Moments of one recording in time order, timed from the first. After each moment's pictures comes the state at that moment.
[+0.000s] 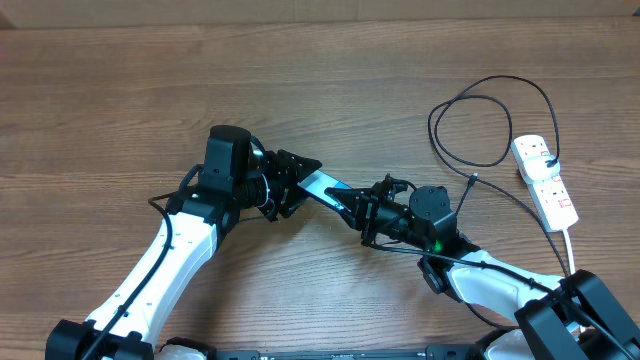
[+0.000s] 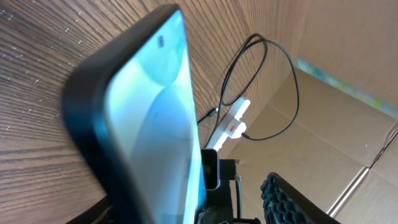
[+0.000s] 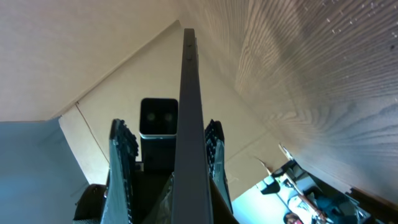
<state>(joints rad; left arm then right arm) -0.28 1.40 0.83 -0.25 0.65 -1.42 0.53 1.49 0.39 0.87 -0.56 2.09</state>
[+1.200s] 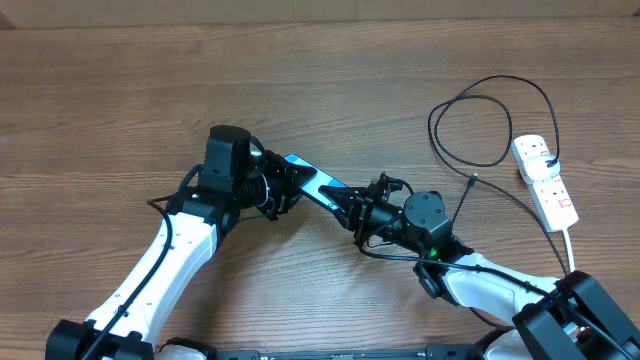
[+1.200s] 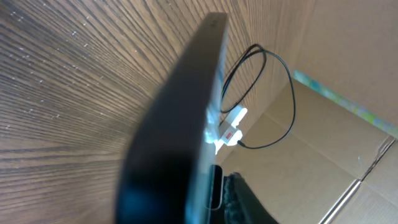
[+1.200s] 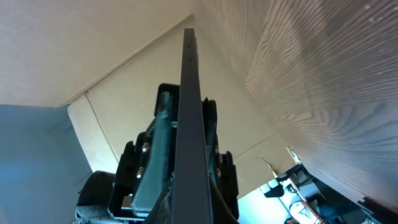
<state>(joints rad) -0.28 1.40 0.82 -0.24 0.62 -1.47 0.59 1.49 0.39 0.94 -0.48 2.09</state>
